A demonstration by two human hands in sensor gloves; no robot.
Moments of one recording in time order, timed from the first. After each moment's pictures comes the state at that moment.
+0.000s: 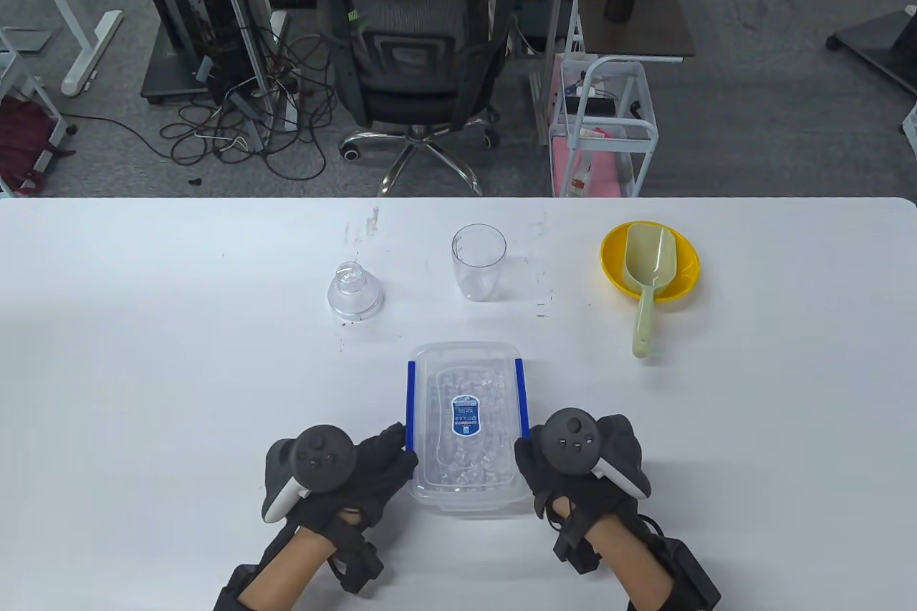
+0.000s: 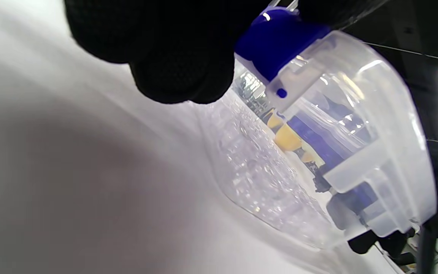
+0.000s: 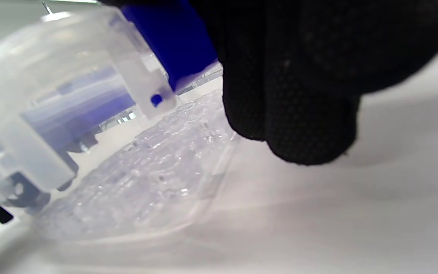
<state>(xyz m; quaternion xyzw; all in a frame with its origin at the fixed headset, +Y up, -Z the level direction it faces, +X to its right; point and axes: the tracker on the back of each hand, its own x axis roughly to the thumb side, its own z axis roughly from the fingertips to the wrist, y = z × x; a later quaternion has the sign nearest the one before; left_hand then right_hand) -0.182 -0.766 -0.269 -0.12 -0.17 0.39 0.90 0.119 -0.734 -0.283 0.14 0.09 0.96 0.24</state>
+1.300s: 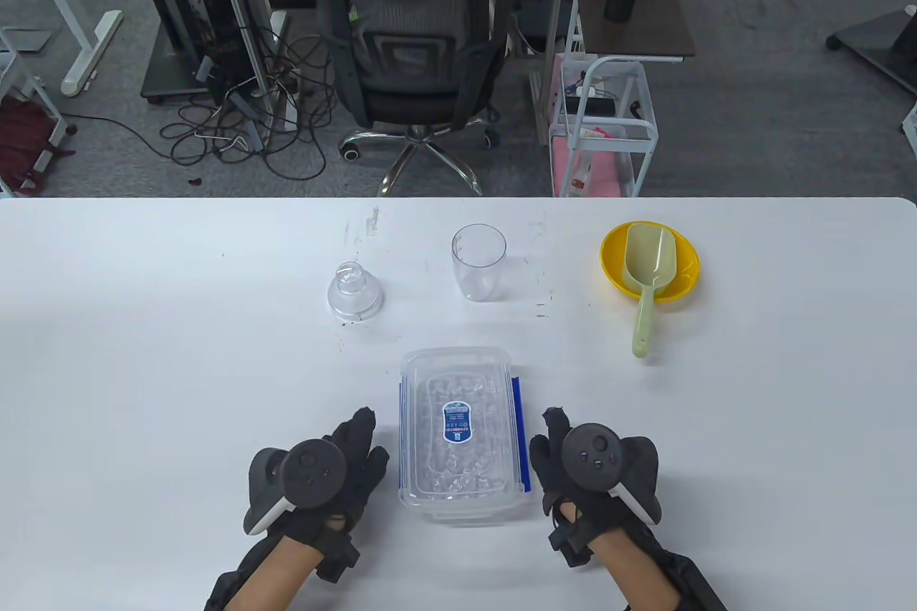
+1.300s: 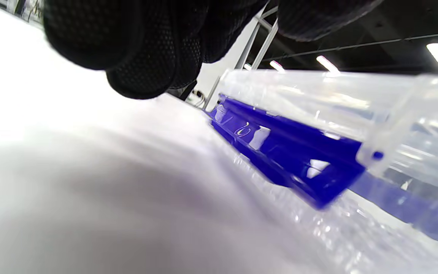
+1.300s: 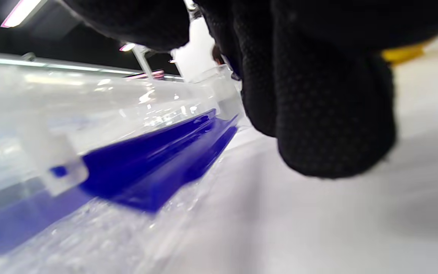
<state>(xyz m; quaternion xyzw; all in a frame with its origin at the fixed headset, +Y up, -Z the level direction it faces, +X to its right) -0.200 -0.740 -0.255 0.02 -0.16 0.25 0.96 0.127 -0.732 -0.267 0.11 -0.05 0.97 0.23</state>
